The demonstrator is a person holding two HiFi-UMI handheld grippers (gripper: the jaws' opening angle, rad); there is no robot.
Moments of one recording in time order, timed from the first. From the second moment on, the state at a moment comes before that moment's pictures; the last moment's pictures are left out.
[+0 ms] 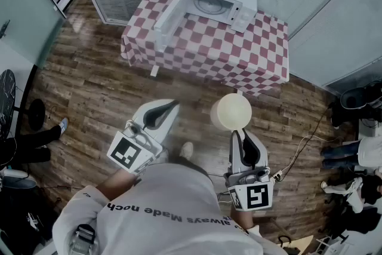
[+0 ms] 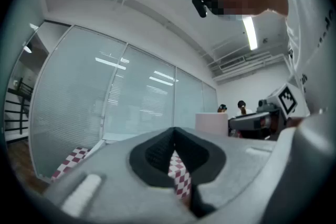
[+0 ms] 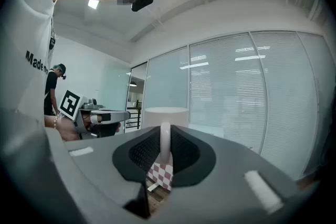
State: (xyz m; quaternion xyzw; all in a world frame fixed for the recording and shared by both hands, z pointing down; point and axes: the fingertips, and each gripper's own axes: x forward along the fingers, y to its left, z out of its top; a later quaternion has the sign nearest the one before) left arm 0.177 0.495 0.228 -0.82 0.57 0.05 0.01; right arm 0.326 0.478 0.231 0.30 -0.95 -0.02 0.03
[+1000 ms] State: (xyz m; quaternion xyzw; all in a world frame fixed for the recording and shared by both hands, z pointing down) left arm 0.204 0.403 0.236 -0.81 0.58 0.05 0.01; right arm 0.340 0.382 0.230 0.27 -0.96 -0.02 0.03
